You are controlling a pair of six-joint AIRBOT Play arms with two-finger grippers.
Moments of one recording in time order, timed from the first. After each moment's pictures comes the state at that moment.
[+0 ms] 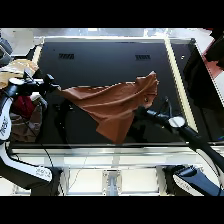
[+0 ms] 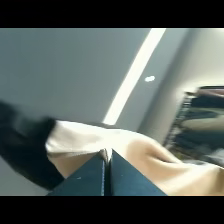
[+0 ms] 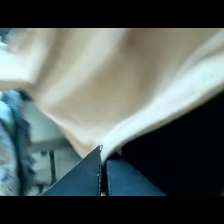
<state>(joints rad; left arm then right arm) 0.33 -1.66 1.33 0.64 -0.87 -1.38 0.27 -0.92 0.55 -0.45 0.45 1.35</state>
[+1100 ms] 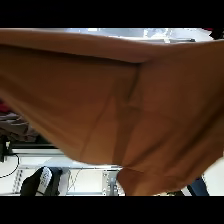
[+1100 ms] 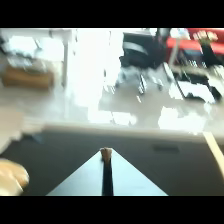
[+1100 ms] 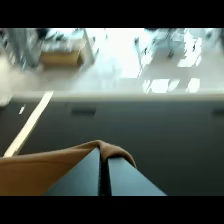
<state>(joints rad) 0.61 -0.82 1.75 0.85 -1.16 -1.26 -0.18 -0.72 1.68 -1.10 1.20 1.49</state>
